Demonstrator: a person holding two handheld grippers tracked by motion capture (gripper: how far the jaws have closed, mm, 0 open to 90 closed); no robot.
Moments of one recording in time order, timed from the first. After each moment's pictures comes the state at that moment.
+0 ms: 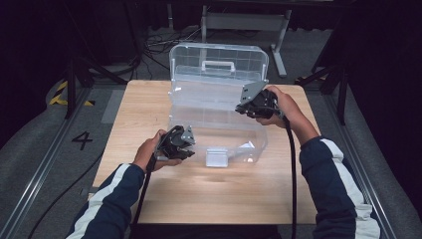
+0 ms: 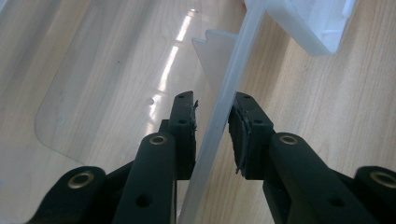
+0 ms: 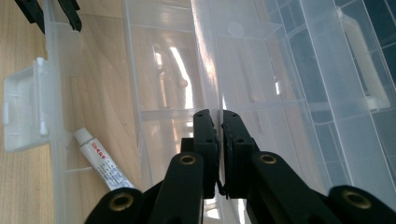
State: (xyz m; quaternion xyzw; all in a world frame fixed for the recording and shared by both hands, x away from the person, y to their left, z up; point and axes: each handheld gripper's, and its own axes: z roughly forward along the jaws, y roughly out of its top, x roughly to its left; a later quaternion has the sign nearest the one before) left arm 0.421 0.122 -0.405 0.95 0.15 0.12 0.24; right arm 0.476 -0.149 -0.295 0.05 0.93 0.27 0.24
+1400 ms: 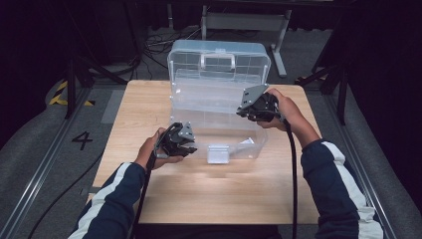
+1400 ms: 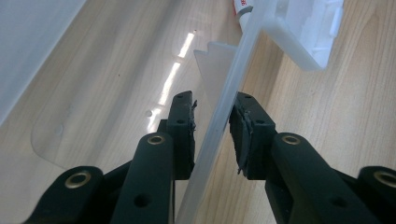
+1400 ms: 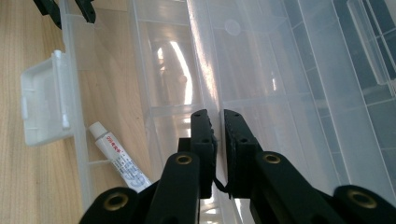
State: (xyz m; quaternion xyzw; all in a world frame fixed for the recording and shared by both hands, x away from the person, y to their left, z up) left arm 0.429 0.124 -0.407 0.94 0.16 0.12 0.28; right arm 0.472 -0.153 -0.302 0.05 0.93 0.26 0.24
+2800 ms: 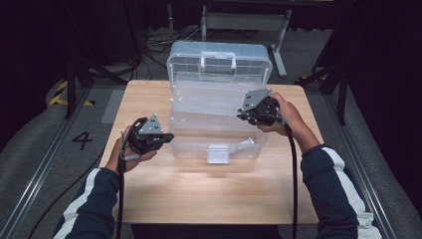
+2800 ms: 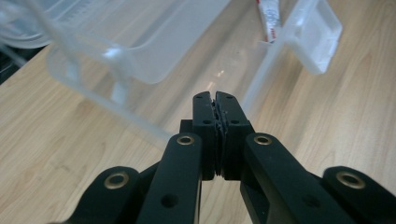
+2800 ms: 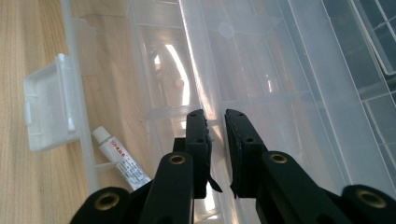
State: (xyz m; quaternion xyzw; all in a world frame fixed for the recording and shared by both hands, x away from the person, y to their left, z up) left arm 0.405 0.206 -0.369 0.88 0.23 0.18 0.37; right arm 0.465 -0.157 -0.310 0.06 0.93 0.28 0.24
